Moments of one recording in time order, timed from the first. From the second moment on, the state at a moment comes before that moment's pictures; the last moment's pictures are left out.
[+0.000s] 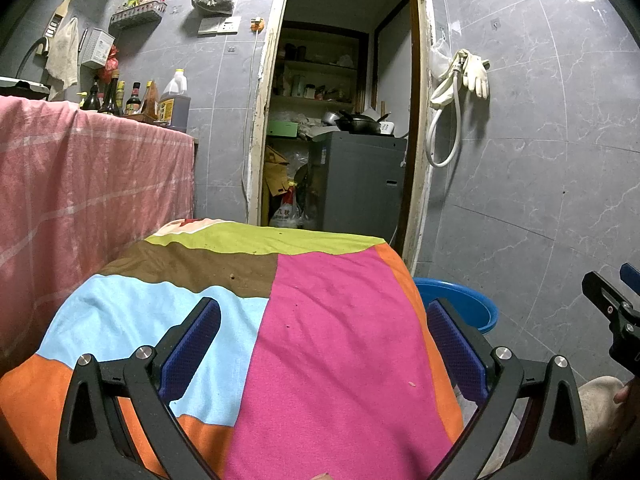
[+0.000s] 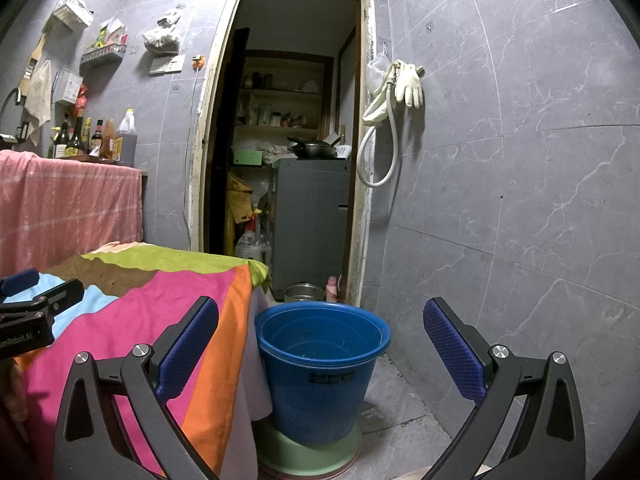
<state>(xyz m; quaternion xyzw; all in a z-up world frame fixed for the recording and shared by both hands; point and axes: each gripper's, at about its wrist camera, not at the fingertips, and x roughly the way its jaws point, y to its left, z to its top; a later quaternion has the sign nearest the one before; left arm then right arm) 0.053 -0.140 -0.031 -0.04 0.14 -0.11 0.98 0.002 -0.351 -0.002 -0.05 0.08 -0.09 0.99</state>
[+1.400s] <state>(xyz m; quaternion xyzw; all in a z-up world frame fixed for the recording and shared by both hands) 0.052 -0.138 -0.032 -0.03 0.13 -0.11 0.98 0.002 -0.350 -0.001 -0.05 0.08 -0.09 0.99</state>
